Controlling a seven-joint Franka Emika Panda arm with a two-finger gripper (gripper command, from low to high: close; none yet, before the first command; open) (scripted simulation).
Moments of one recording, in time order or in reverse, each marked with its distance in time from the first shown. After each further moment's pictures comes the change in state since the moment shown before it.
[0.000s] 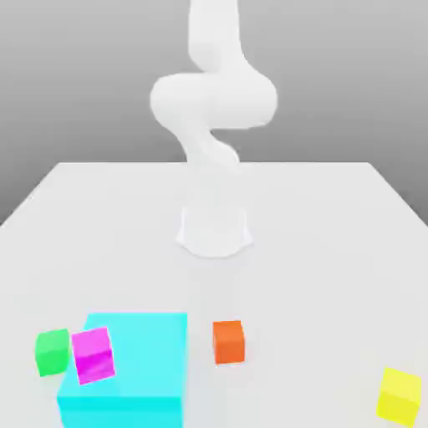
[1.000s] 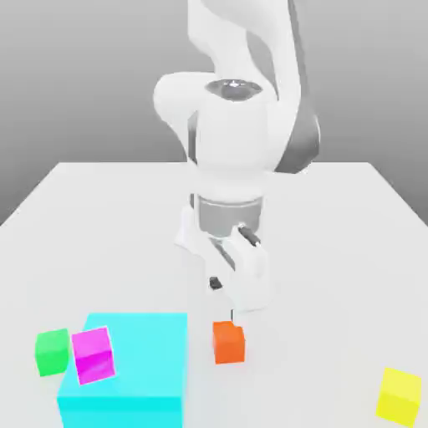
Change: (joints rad) arm -0.287 0.697 0.352 -0.495 -0.001 0.500 1.310
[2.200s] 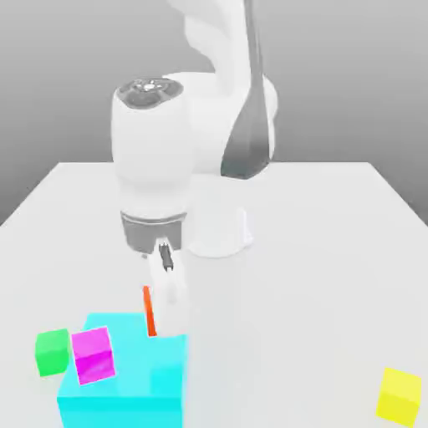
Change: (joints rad) arm 0.014 0.027 -0.356 0.352 -0.013 -0.373 -0.363
